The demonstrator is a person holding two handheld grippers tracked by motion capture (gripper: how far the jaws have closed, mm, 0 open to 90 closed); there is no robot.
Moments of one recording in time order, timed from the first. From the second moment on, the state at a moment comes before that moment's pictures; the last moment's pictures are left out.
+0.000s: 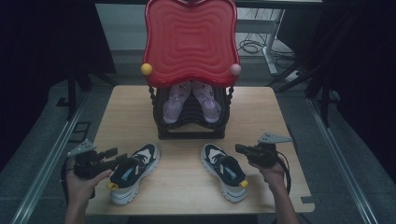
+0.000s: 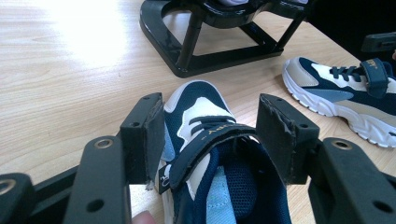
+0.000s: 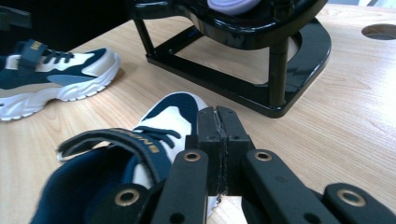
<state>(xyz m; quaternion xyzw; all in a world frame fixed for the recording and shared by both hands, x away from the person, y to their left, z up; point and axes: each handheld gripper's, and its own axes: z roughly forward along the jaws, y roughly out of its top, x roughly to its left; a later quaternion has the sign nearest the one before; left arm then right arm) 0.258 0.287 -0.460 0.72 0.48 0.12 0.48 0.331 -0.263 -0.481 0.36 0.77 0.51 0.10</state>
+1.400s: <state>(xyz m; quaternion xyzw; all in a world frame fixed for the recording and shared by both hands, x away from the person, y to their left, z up) 0.239 0.245 -0.455 0.77 0.44 0.11 0.45 0.287 -0.250 -0.456 0.32 0.78 0.53 0.10</state>
